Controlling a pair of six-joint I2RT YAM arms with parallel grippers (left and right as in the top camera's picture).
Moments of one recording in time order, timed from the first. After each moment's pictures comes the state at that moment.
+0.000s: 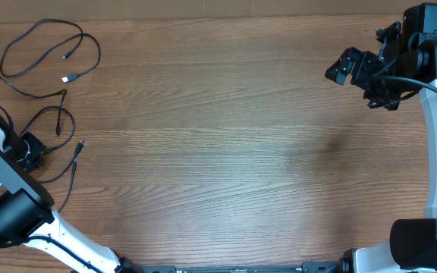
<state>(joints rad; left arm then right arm) 0.72 2.11 1.52 -0.94 -0.08 -0.20 -0.09 1.67 1.82 -1.33 -0.33 0.31</state>
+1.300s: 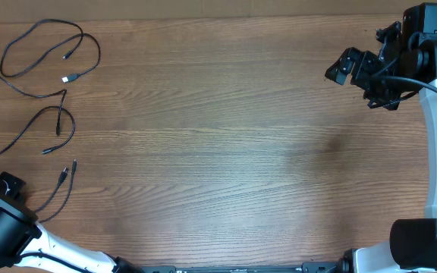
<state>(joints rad) 0.95 2.07 1.40 -0.95 -0.16 -0.20 -0.09 1.67 1.82 -1.33 -0.33 0.31</state>
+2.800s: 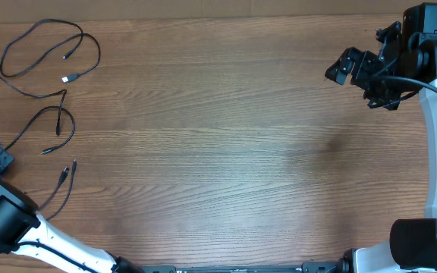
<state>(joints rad) 0.89 2.16 1.52 -0.64 -0.15 -0.05 -0.09 1.67 1.82 -1.33 -0.33 0.31</state>
